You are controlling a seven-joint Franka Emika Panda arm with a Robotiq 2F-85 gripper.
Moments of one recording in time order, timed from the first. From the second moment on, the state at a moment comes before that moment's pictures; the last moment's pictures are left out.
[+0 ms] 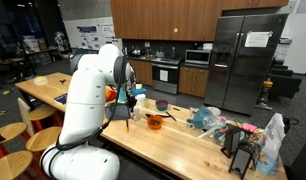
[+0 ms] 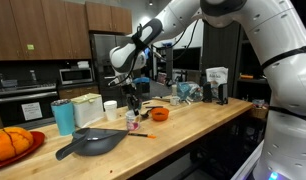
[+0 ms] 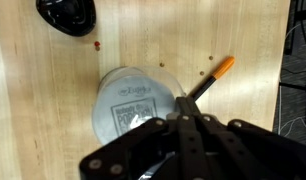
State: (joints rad) arm 0.18 0.47 0.22 -1.74 -0.15 1.95 -1.03
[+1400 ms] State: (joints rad) arm 0.22 0.51 0.23 -1.66 -0.20 1.88 -1.04
